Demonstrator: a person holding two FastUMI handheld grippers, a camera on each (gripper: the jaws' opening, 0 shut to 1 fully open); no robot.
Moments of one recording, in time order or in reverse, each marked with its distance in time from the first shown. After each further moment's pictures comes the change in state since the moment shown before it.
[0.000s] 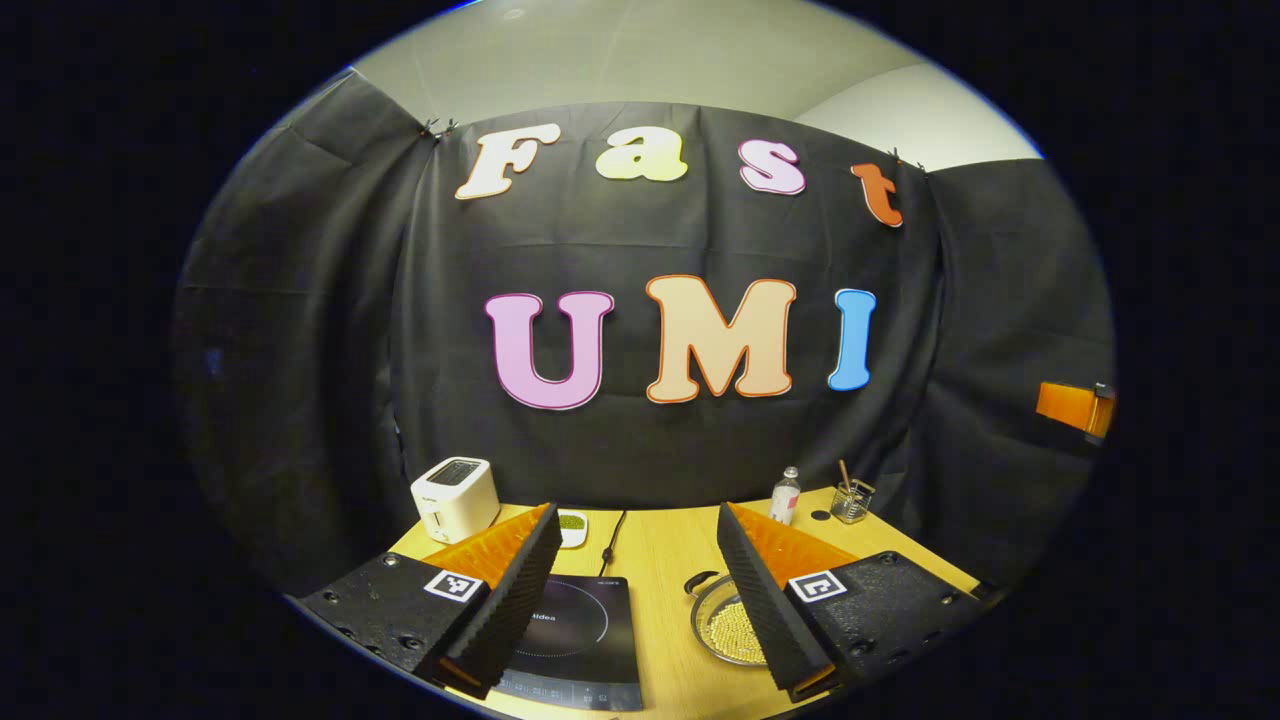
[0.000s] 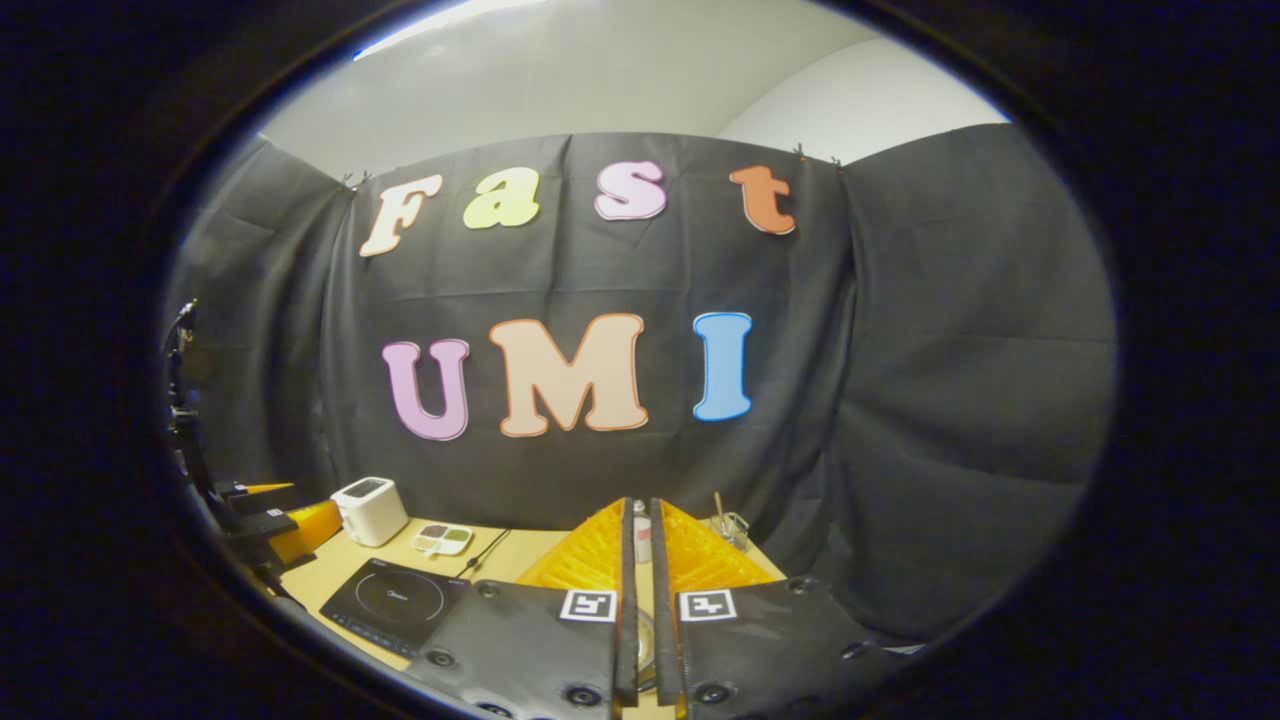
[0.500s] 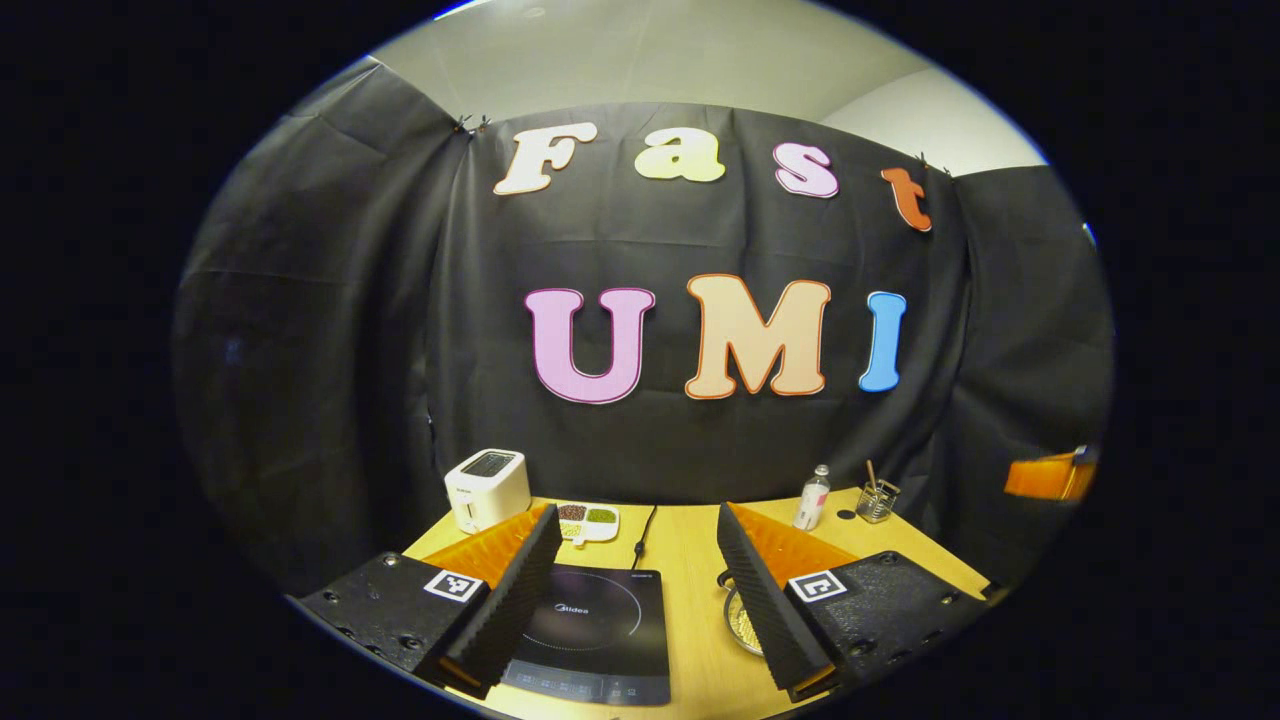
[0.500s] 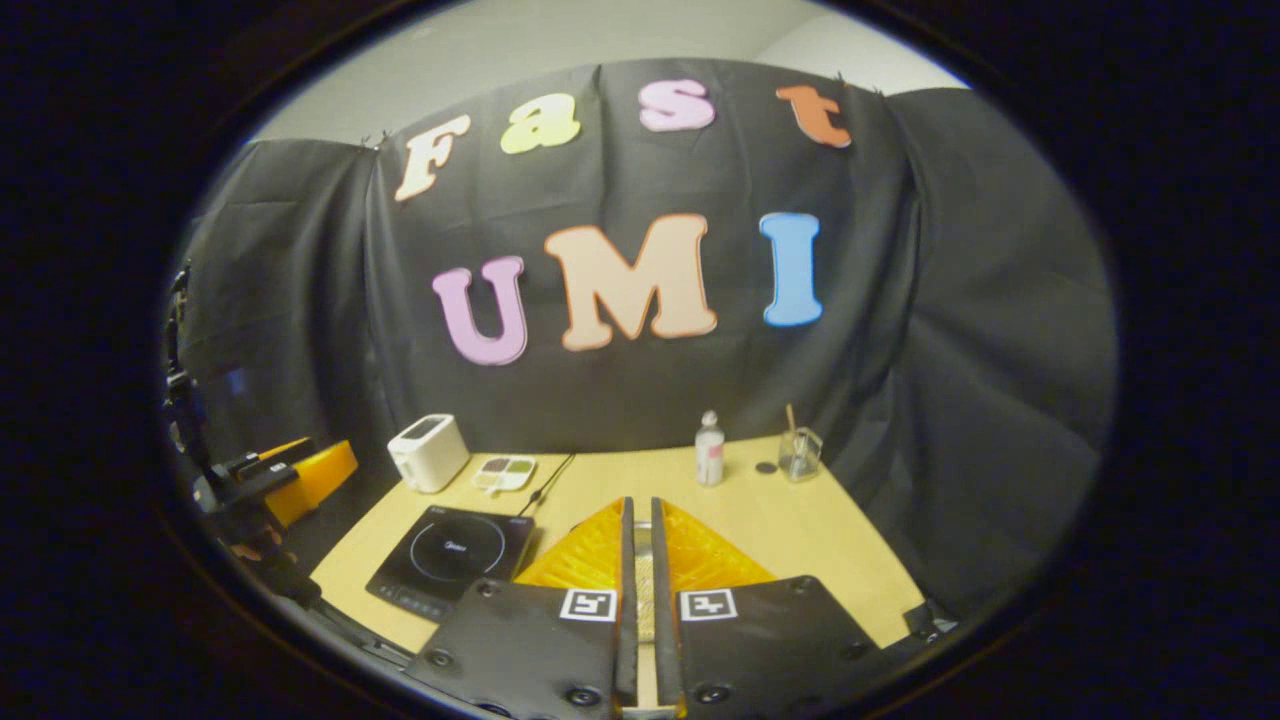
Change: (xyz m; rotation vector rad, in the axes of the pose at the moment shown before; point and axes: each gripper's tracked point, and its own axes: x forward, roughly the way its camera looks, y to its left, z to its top) left arm -0.016 0.044 -0.007 -0.021 -0.006 0.069; right arm 0.003 0.068 -0.099 0.061 0.322 0.167
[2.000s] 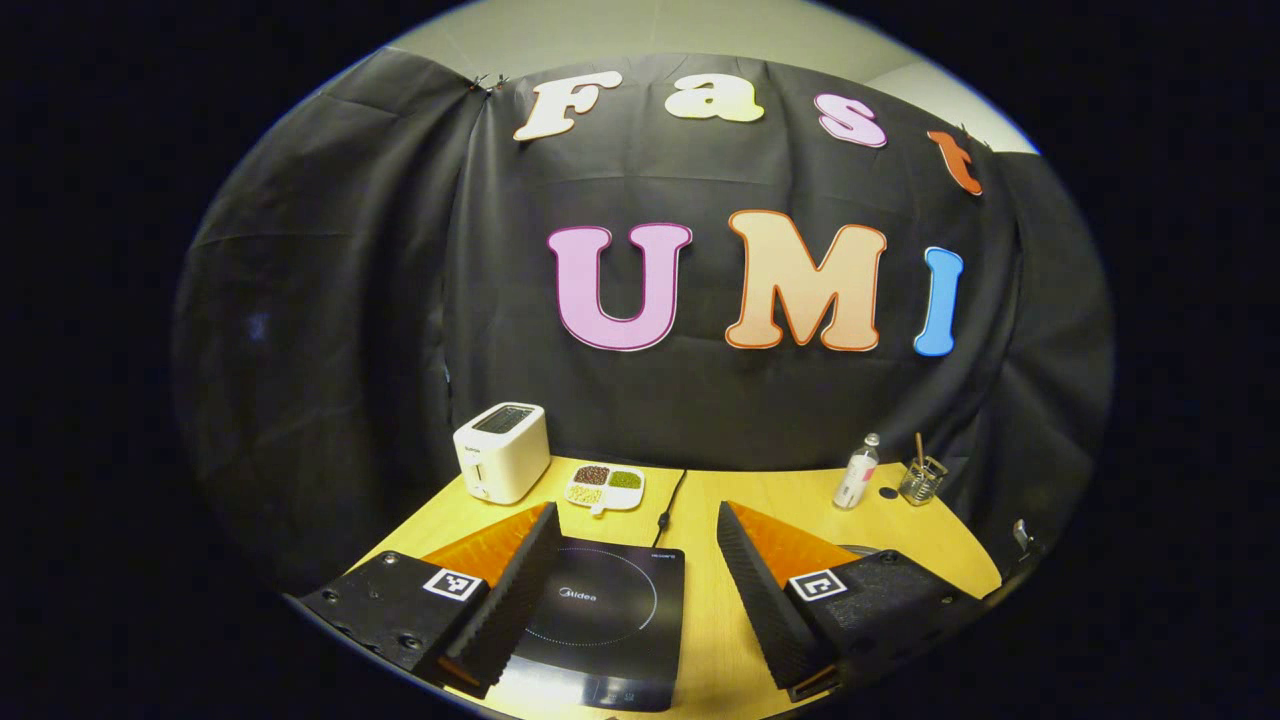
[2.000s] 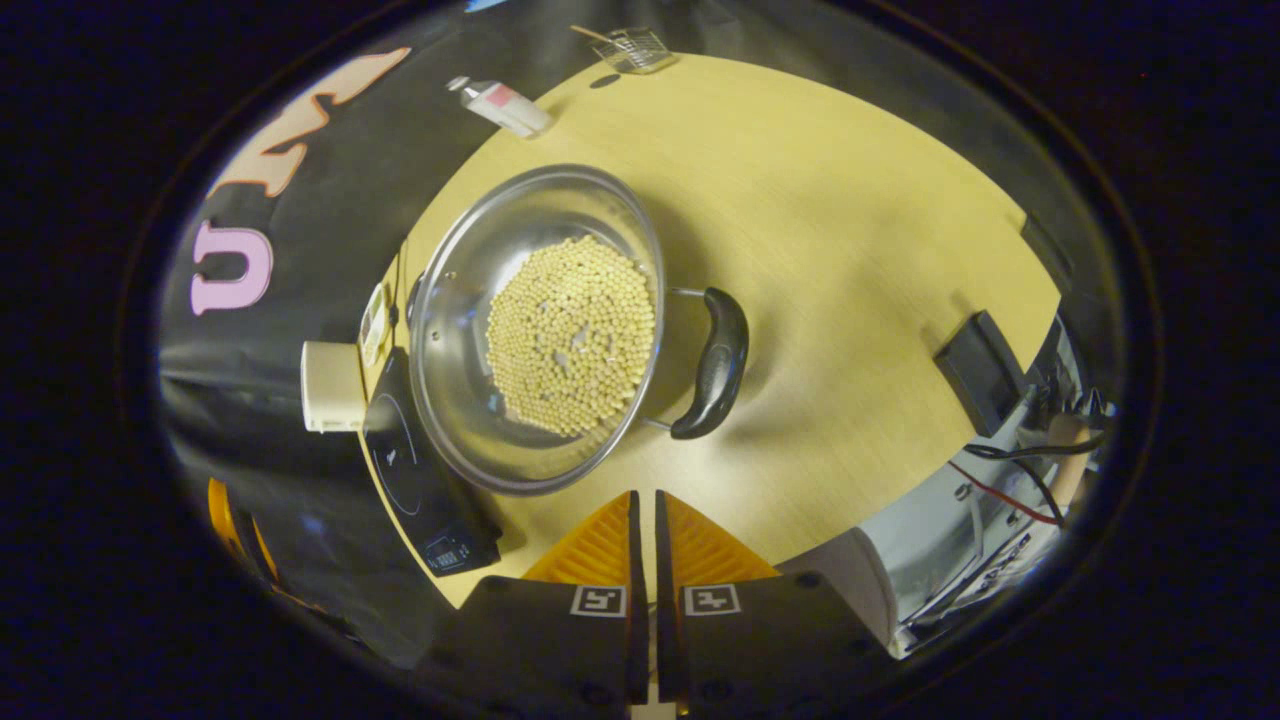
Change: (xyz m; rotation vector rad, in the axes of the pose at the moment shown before) left arm 0.073 0.004 -0.052 -0.002 0.148 0.127; right arm 0.062 -0.050 -0.293 0.706 0.956 -0.211
